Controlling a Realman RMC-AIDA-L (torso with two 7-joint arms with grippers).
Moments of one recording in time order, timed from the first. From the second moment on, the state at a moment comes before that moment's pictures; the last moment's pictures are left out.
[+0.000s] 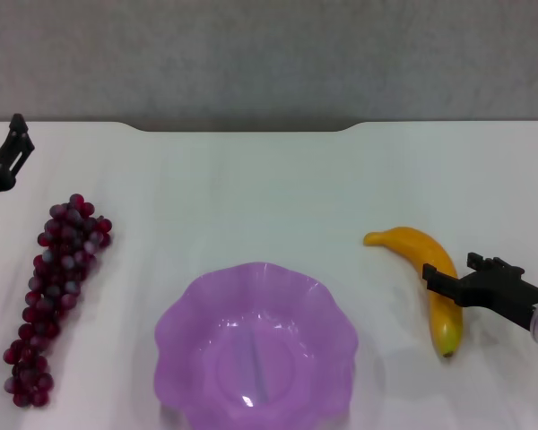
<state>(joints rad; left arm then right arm) -0.09 -2.03 -1.34 -0.91 2.74 0.70 -0.03 0.61 2.00 -0.04 0.08 -1.97 -0.72 0.74</state>
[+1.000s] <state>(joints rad) -0.09 -2.03 -1.34 -0.92 2.74 0.70 -0.03 0.64 2.00 -0.13 0.08 -1.98 -0.67 0.82</state>
